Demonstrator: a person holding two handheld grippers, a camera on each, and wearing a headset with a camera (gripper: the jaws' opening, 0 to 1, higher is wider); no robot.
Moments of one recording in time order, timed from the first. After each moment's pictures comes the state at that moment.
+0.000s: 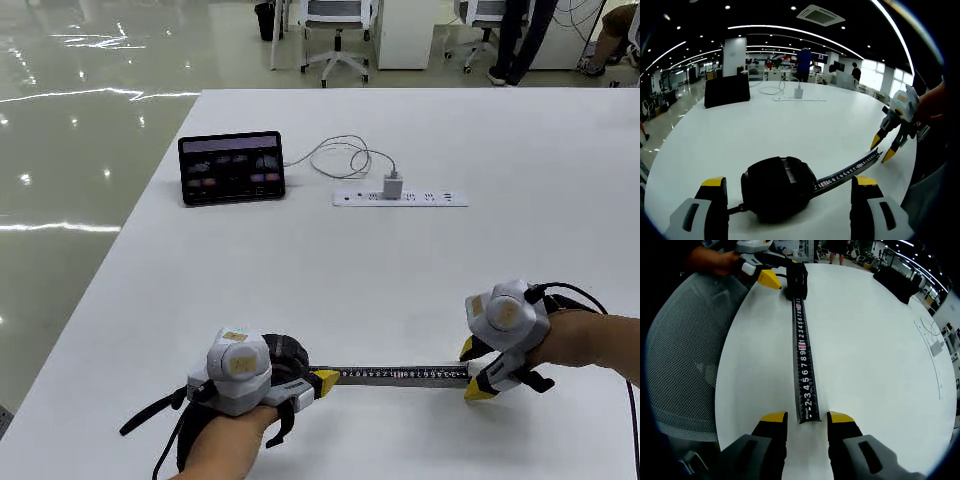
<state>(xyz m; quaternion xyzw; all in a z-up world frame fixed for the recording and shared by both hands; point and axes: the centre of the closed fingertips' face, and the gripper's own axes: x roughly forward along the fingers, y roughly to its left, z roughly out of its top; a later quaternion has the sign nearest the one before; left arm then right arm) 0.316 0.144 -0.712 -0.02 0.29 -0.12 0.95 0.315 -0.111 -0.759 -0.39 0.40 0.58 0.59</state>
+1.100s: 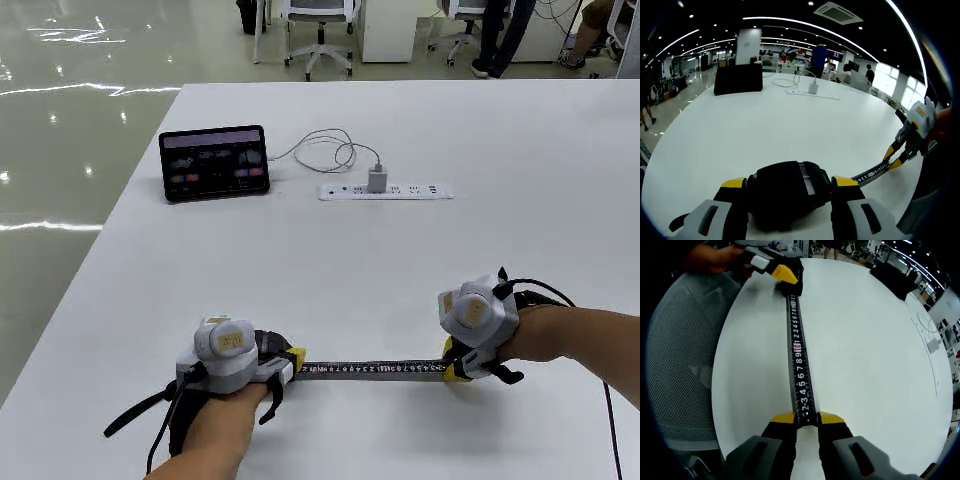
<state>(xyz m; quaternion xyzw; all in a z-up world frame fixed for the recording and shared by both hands) 0.330 0.156 -0.726 -0.05 0.33 -0.07 0.94 0.314 -0.107 -0.760 -0.40 0.42 0.55 0.60</state>
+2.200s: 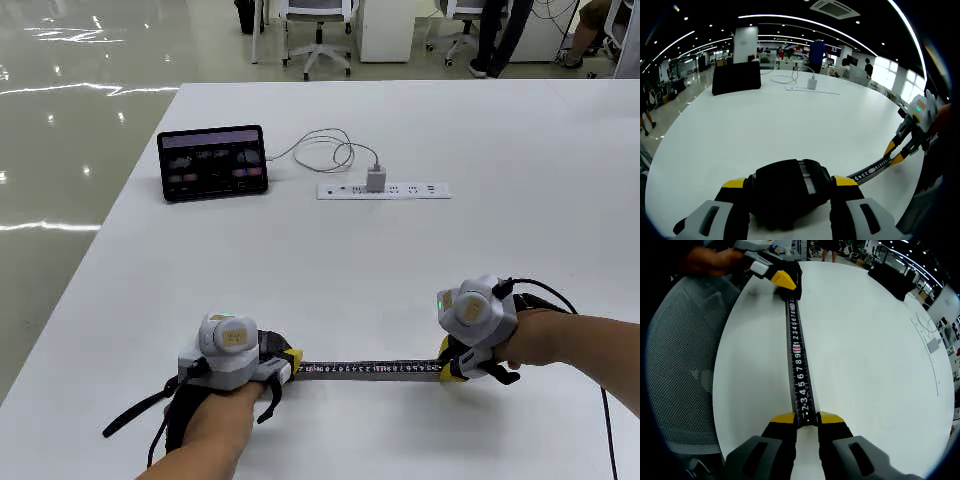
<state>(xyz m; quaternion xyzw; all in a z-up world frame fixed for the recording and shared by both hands) 0.326 0.154 -0.727 -0.03 0.34 -0.08 0.94 0.312 -0.100 -0.760 -0.39 0.41 0.55 0.61</state>
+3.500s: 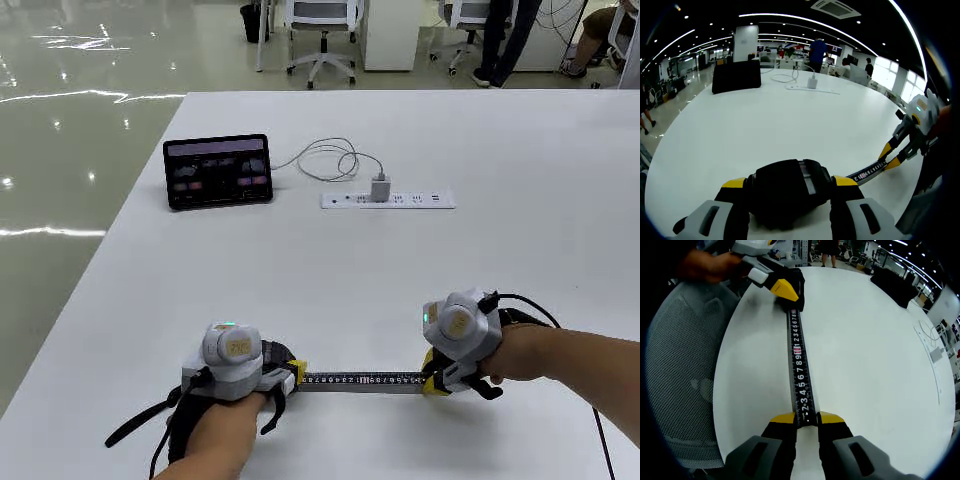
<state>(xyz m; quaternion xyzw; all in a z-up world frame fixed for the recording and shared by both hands) 0.327 0.155 -0.728 -0.04 0.34 -0.08 0.94 0.310 -0.067 -0.760 -0.38 0.39 0.56 0.62</state>
